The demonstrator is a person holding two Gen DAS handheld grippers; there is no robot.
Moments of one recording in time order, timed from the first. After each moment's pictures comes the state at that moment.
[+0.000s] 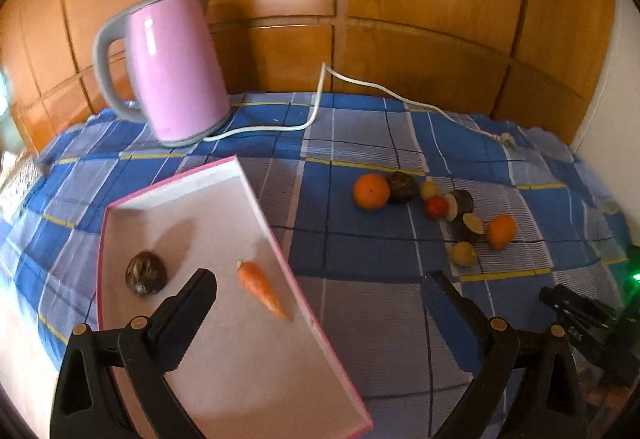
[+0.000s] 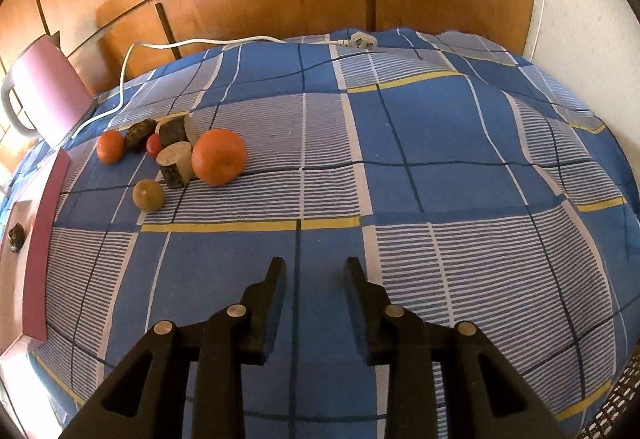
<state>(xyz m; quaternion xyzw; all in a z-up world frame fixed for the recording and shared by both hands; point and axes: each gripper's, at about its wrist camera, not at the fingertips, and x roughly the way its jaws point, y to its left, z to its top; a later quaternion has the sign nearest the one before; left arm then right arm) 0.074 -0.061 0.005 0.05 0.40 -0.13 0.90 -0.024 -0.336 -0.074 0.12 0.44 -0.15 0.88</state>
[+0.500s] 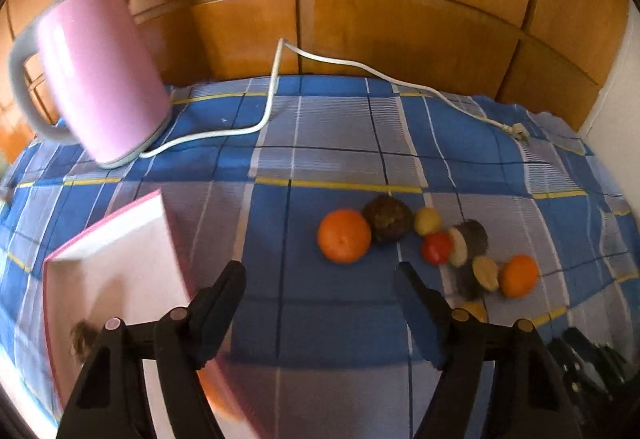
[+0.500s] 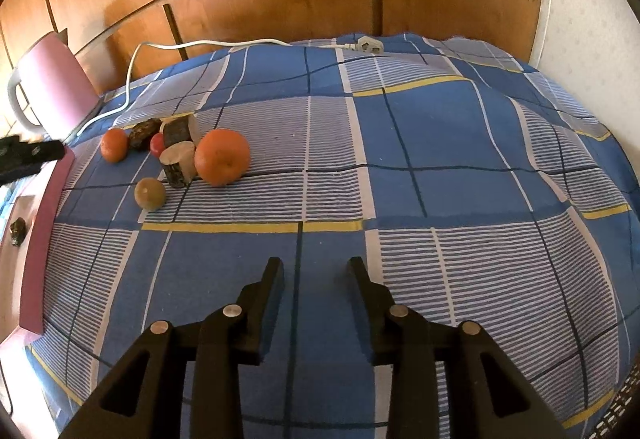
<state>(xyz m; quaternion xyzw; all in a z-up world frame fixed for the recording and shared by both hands) 0.165 -0.121 -0.025 0.07 0.45 -0.15 0.88 -0.024 -0.336 -0.076 0.11 0.43 -0.14 0.89</state>
